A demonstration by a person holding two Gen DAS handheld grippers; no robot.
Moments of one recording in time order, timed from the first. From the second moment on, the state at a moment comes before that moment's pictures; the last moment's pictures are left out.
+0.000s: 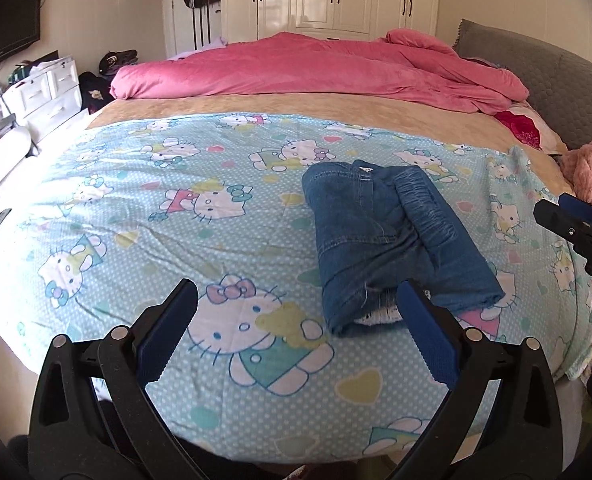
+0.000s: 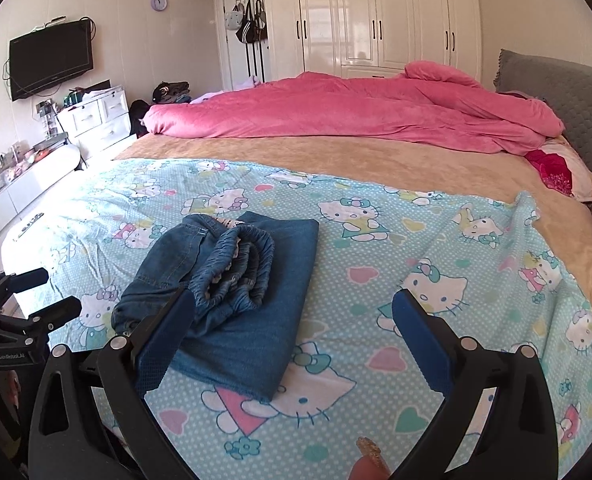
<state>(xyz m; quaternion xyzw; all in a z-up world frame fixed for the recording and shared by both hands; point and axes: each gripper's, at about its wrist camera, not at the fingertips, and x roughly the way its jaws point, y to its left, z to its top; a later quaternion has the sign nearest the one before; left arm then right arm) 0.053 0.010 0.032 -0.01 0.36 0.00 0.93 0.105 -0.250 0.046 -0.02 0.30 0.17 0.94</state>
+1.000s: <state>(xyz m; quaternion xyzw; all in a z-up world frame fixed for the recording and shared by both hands) 0.030 0.008 0.031 -0.02 0.37 0.00 0.93 0.075 -0.260 0.030 -0.02 0.33 0.17 0.93</state>
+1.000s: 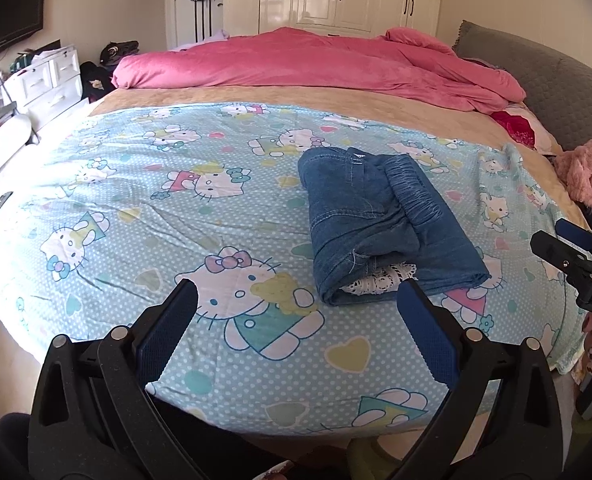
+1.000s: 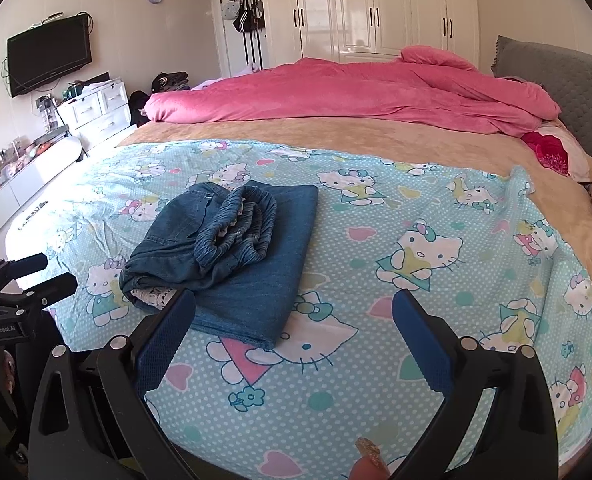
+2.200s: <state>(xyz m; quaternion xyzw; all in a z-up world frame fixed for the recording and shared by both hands) 0.031 0.000 0.022 -0.01 0.40 0.00 0.92 0.073 -0.261 0.027 -0.02 0.33 0.16 0.93</state>
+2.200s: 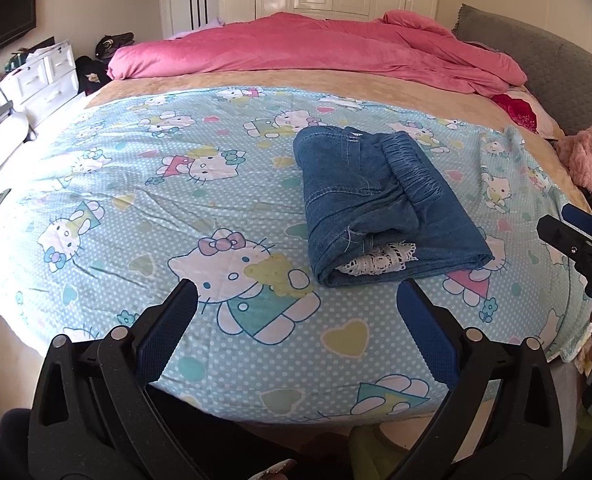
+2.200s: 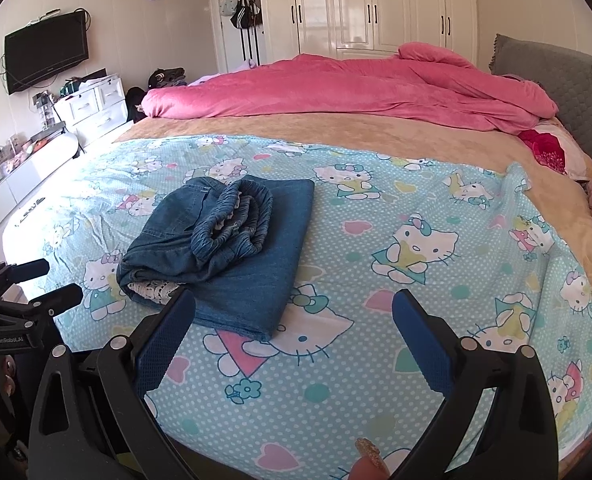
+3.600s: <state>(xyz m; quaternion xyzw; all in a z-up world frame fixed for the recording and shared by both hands) 0.079 0.092 -0.018 -0.09 0.46 0.10 0.88 0.111 -0.333 -0.003 0.02 0.36 0.06 0.93</state>
